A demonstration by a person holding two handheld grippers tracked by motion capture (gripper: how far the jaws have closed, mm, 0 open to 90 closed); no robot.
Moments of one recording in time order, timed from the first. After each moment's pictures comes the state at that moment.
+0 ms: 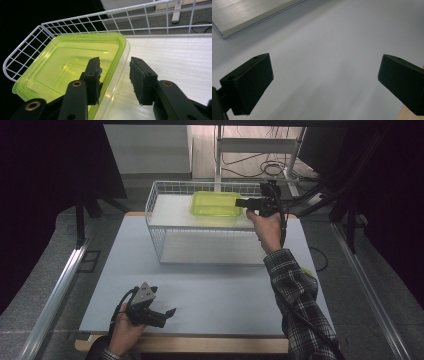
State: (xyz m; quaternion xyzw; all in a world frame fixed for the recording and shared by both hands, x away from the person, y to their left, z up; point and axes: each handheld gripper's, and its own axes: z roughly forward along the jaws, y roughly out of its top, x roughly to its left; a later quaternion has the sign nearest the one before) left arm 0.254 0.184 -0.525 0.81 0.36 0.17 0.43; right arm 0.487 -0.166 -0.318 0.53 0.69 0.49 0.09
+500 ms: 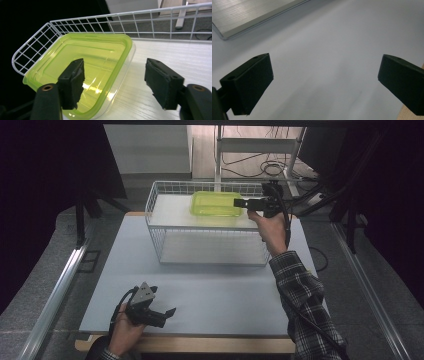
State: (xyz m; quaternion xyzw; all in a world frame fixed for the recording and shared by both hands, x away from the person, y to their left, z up) left arm 0.254 0.184 -0.524 0.81 0.36 0.17 0.43; right arm 0.478 -0.171 -0.311 0.49 0.71 0.49 0.10
